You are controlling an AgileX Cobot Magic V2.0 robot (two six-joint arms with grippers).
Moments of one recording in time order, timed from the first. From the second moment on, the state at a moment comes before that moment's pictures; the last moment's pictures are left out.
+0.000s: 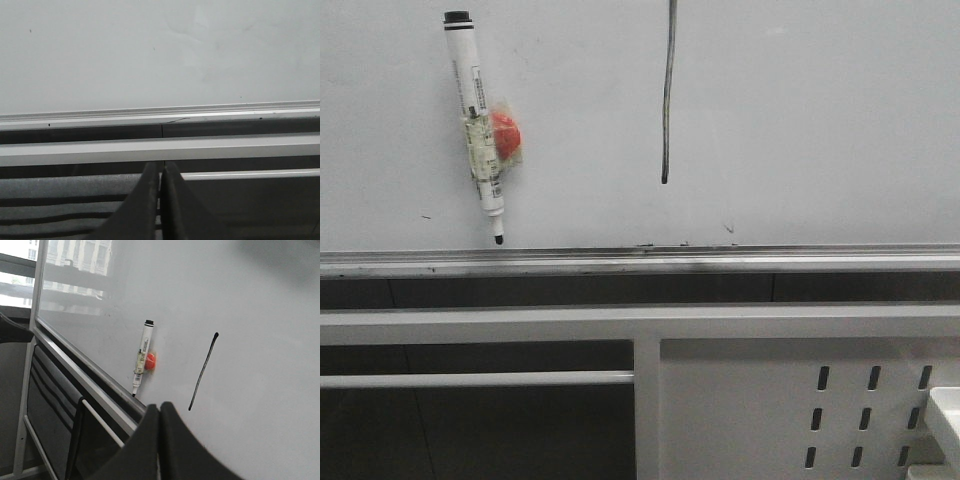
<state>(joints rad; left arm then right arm) -0.04 -0.01 0.00 0.07 0.34 -0.04 0.76 -0.01 -0.10 0.05 0.05 -0.33</state>
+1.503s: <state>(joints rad) -0.04 -0.01 0.00 0.08 0.34 -0.04 -0.12 -0.01 0.01 0.02 0.22 -0.07</state>
